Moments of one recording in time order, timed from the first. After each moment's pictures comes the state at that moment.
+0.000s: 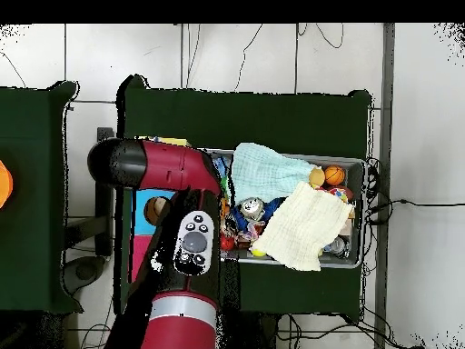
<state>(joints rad) 0.16 -0.43 -0.18 1.31 0.32 0.64 1.84</state>
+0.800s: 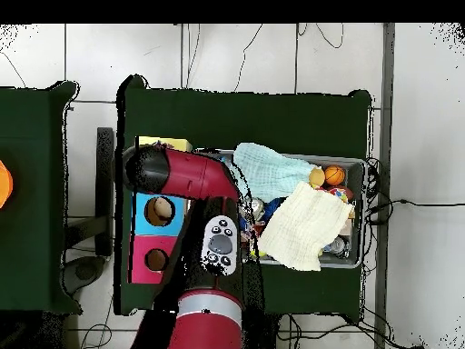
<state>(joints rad) 0.10 -0.45 -0.13 1.40 0.32 0.53 1.84</state>
